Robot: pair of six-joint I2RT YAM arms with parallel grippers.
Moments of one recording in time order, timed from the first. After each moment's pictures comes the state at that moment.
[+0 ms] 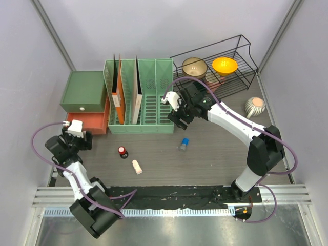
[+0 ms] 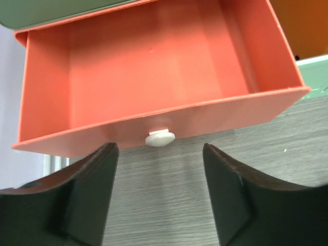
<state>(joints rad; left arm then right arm) 0.74 0.84 0.34 0.02 0.76 0.53 0.63 1.64 1.37 -0.66 -0.11 -0.47</state>
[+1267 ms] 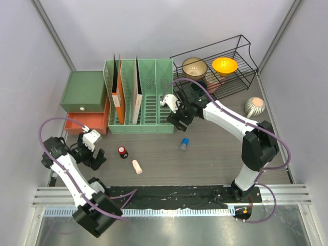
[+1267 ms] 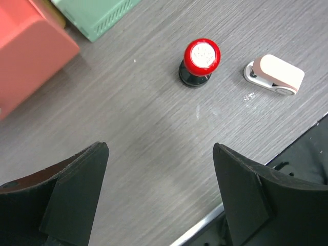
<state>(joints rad) 0.77 0.80 0.72 -1.30 0.87 1.37 0.63 1.71 1.39 -0.71 -0.12 -0.48</state>
